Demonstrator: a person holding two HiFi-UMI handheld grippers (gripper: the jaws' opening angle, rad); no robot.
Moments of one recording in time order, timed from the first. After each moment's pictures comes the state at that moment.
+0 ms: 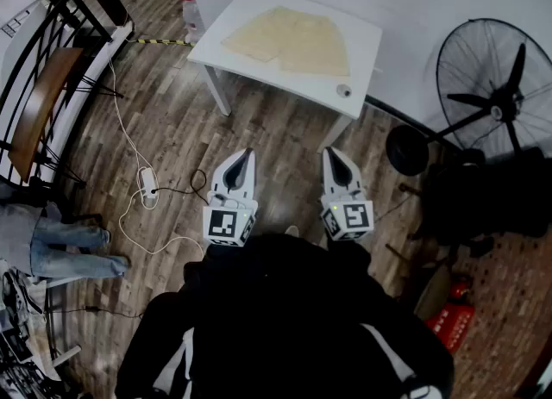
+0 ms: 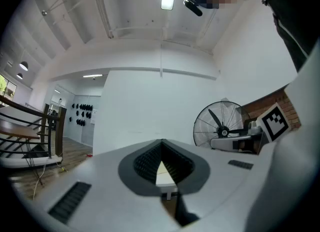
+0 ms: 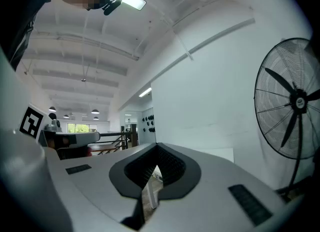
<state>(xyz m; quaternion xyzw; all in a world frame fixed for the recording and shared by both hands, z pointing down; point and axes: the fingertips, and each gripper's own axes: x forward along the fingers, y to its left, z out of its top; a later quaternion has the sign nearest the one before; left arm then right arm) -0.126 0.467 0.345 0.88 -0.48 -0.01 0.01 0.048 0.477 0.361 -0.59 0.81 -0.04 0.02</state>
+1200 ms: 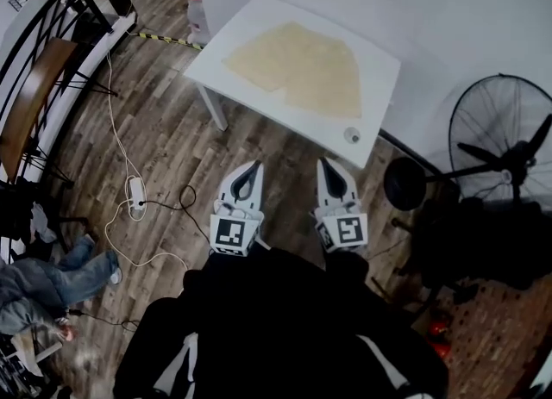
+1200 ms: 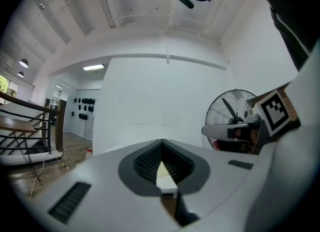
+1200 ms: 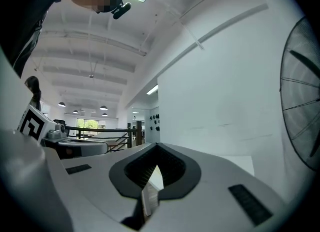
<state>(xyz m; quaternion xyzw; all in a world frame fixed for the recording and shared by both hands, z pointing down) -0.083 0.303 0.403 0.87 -0.49 0.00 0.03 0.055 0.306 0.399 -0.55 0.83 -0.01 -0.01</state>
